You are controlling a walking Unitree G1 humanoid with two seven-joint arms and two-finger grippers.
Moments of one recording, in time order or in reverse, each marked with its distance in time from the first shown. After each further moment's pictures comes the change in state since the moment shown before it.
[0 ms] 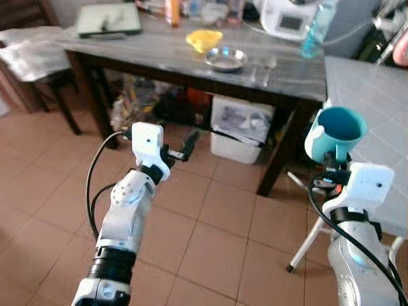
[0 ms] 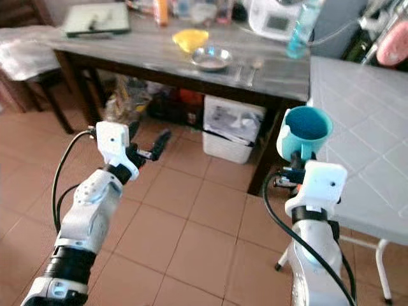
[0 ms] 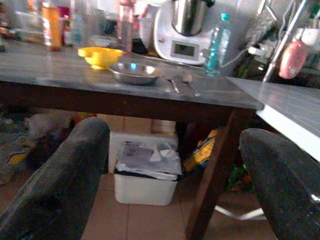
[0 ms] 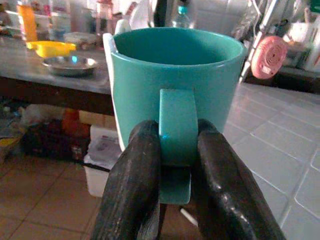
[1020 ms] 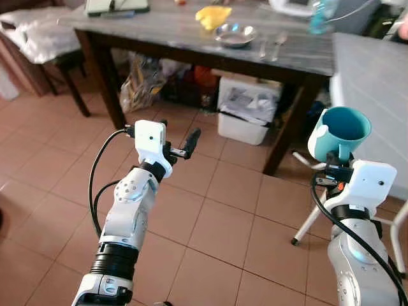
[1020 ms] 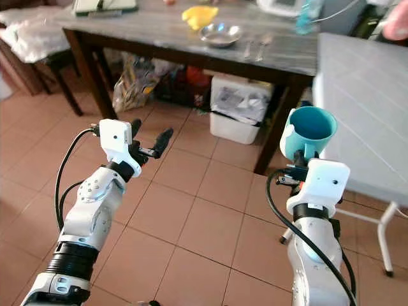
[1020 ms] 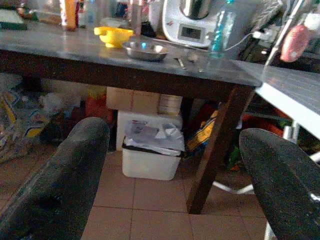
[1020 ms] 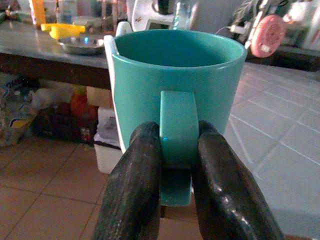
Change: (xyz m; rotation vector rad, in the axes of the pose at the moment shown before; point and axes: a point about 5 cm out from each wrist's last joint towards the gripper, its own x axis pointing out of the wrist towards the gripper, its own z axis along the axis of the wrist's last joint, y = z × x) left arm 0.002 0.005 0.001 0.008 0.005 0.025; right arm 0.003 -0.002 -0.001 0.019 0.014 -0.027
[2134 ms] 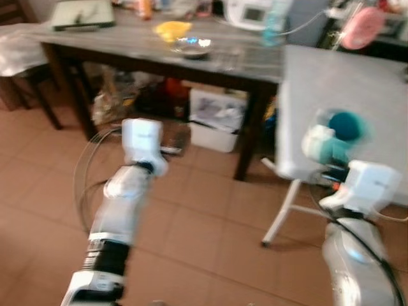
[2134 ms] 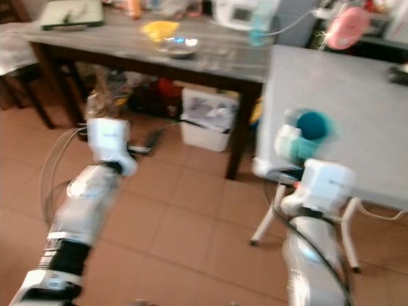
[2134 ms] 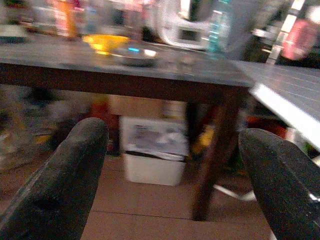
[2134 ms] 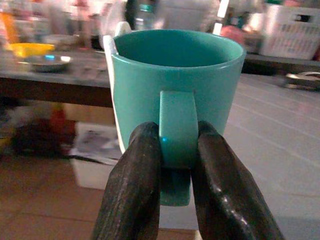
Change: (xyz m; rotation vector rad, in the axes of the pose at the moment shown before) left arm -0.003 0.023 0.000 0.059 0.046 0.129; right arm 0.000 0.007 0.000 0.046 0.006 0.012
